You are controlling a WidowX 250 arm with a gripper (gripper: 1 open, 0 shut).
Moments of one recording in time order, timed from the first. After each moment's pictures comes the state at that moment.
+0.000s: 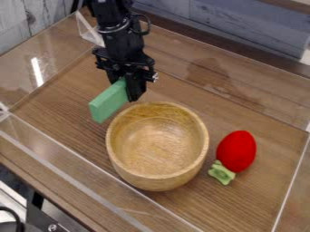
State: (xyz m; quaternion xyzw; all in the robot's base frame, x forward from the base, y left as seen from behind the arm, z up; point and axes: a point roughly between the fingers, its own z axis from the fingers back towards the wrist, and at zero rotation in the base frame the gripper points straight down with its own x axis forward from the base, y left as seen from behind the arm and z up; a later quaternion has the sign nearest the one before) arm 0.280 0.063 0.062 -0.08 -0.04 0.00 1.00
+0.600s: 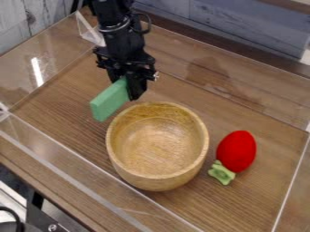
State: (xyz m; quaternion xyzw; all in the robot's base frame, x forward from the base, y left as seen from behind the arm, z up) arm 0.279 0.063 0.060 -0.09 -0.04 0.00 1.00
